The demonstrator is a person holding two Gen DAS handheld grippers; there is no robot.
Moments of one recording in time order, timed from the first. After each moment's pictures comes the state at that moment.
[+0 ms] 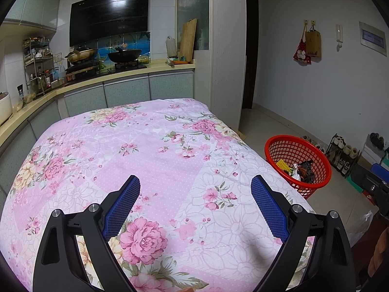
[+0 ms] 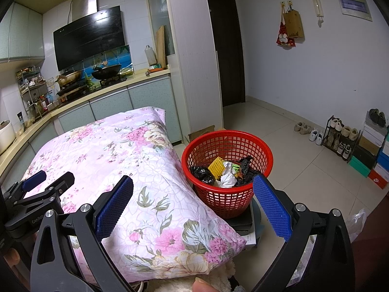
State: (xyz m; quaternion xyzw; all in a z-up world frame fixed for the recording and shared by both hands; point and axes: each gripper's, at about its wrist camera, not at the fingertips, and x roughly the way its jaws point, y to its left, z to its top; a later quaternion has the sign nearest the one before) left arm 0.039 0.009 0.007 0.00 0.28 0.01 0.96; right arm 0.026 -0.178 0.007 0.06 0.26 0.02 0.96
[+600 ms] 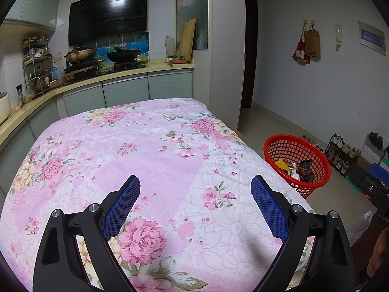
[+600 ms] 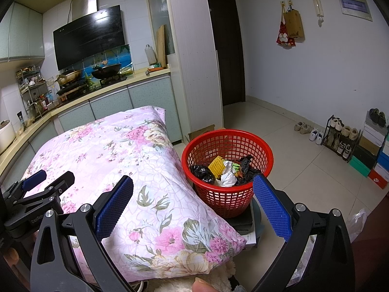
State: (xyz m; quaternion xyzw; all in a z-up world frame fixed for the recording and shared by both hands) left arm 0.038 0.012 0.004 0.00 0.28 0.00 0.96; right arm 0.027 -0.179 0.007 0.06 0.27 0.02 0.96
